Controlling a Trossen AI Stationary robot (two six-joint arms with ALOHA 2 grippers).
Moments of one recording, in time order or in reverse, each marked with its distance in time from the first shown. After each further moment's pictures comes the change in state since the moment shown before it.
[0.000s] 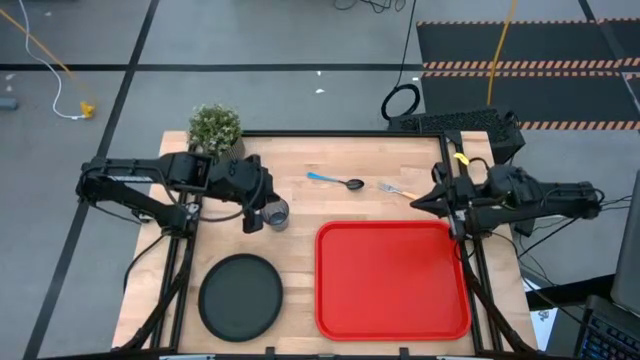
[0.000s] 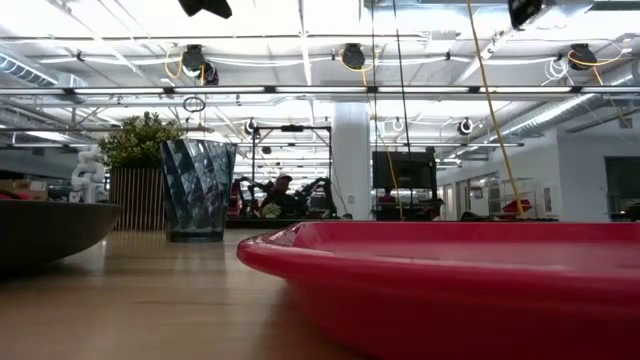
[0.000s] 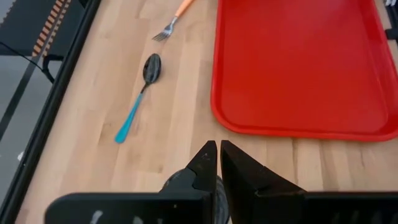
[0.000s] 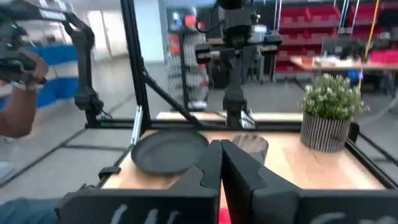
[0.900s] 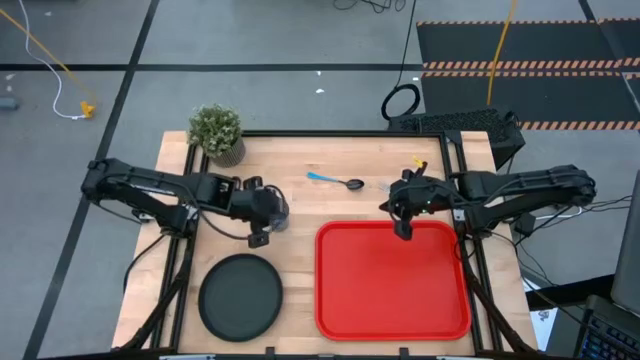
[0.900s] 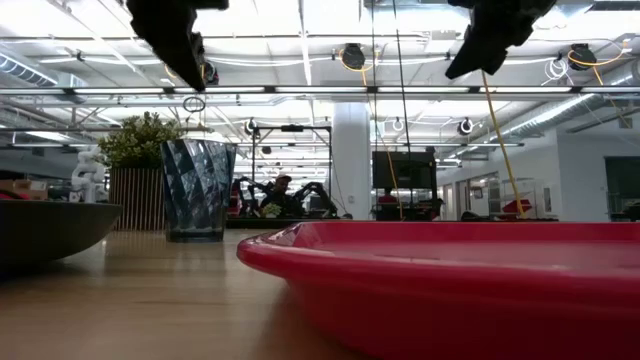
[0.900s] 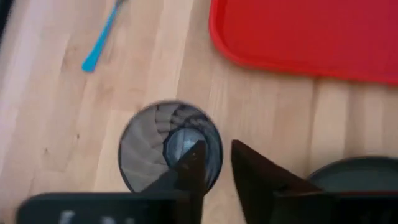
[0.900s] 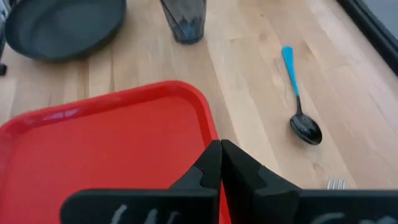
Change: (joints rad) left arm -0.061 0.067 -0.223 0.019 -0.022 -0.148; right arm 0.001 0.550 0.261 -0.424 0.222 0.193
